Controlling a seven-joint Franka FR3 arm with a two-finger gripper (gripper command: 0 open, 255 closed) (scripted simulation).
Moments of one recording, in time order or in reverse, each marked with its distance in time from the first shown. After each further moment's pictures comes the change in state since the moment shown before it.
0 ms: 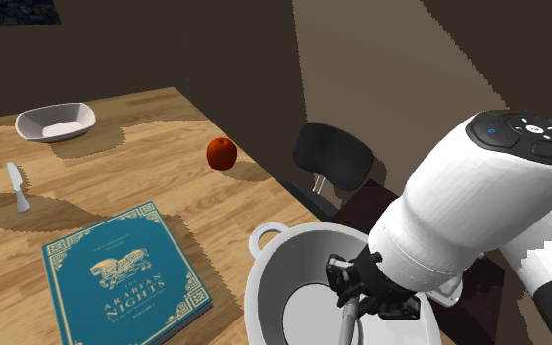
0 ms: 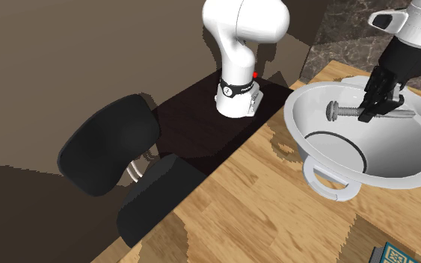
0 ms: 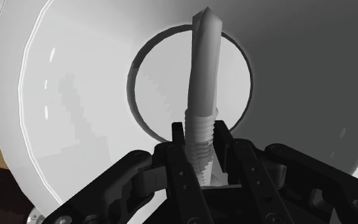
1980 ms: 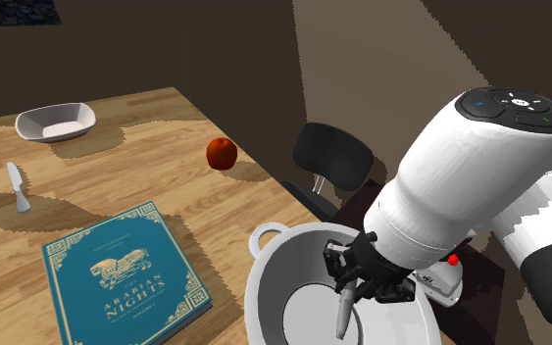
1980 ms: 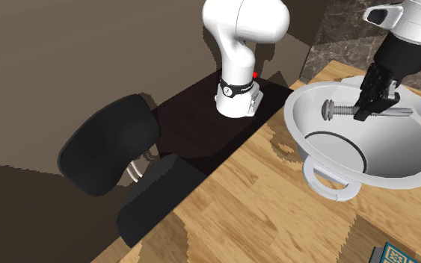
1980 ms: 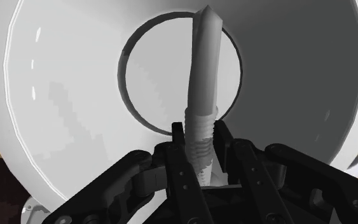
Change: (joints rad) arm -0.007 0.003 -0.047 -0.010 -0.035 -0.011 -0.032
